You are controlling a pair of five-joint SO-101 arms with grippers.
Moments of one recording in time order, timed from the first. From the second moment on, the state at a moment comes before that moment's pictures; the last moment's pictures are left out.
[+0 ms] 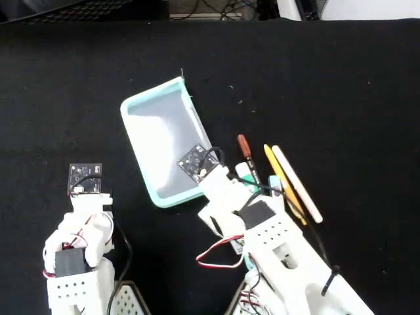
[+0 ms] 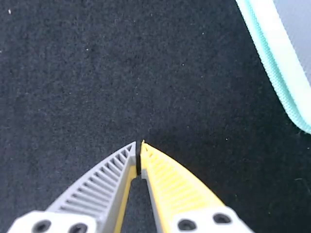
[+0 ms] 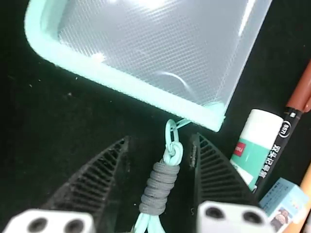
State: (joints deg) left arm -14.2 -104.0 96.5 72.7 -8.7; right arm -29.2 -46.5 74.4 46.2 16.7
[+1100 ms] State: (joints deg) left arm -14.2 -104.0 96.5 72.7 -8.7; right arm -22.8 -27.6 66.9 39.9 16.7
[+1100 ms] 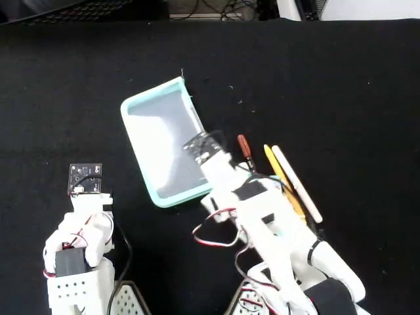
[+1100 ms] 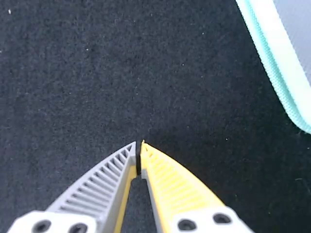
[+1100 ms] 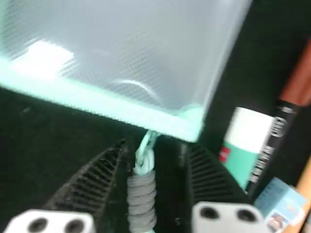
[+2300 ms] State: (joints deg) left arm -14.2 -104.0 96.5 72.7 -8.7; right arm -22.5 -27.6 66.9 39.3 16.7
